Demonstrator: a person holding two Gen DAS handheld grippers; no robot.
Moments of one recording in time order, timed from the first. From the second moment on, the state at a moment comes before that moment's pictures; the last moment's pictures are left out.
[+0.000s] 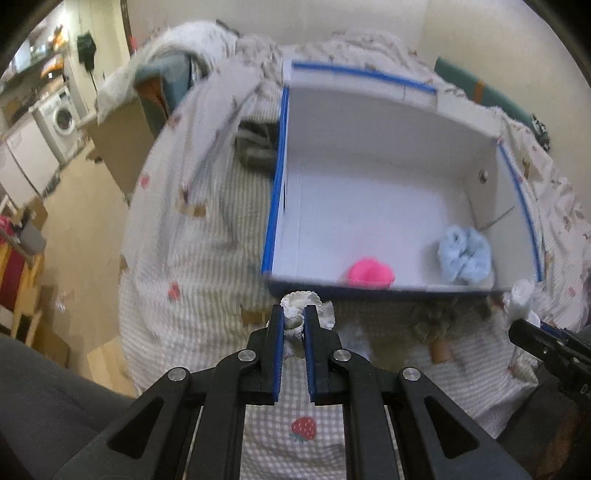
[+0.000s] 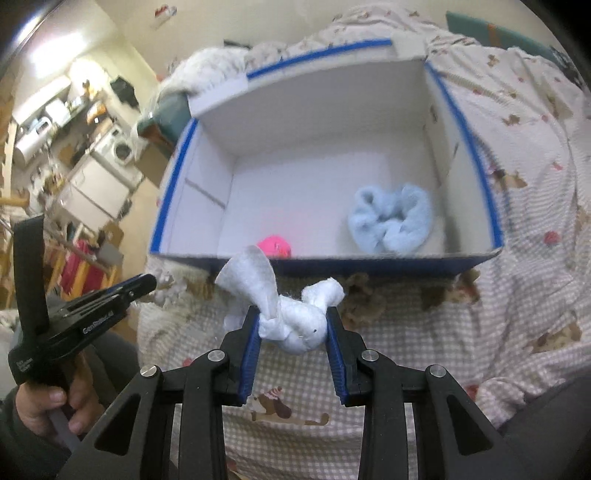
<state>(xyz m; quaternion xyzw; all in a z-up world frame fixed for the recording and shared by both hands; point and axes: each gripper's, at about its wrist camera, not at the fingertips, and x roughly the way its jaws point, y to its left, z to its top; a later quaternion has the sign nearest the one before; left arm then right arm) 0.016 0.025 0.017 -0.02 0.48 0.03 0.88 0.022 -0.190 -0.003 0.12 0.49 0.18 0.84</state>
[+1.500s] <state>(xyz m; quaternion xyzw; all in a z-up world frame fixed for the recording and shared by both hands) 0.131 -0.013 -0.022 0.02 0.49 -0.01 0.87 0.116 -0.192 -0.038 0.04 0.48 0.12 0.87</state>
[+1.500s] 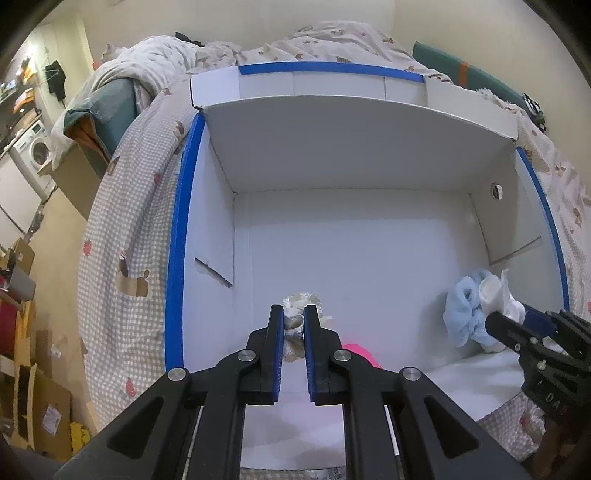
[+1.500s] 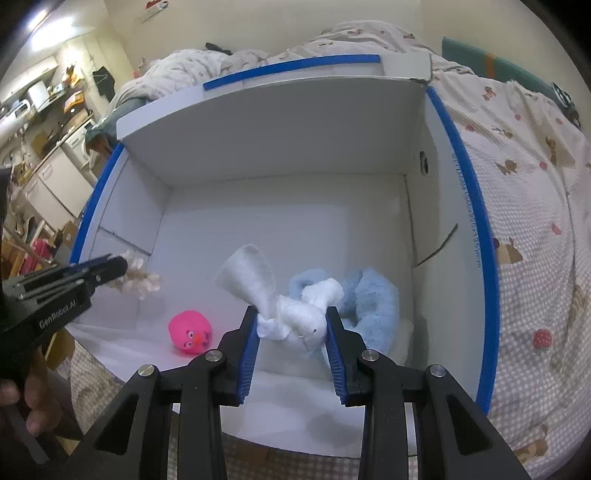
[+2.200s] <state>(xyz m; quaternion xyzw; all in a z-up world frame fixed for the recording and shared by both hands) 0.129 -0.011 -0.024 0.02 0.49 -0.01 0.87 0.114 -0.201 -0.033 0.07 0.47 0.12 0.87</state>
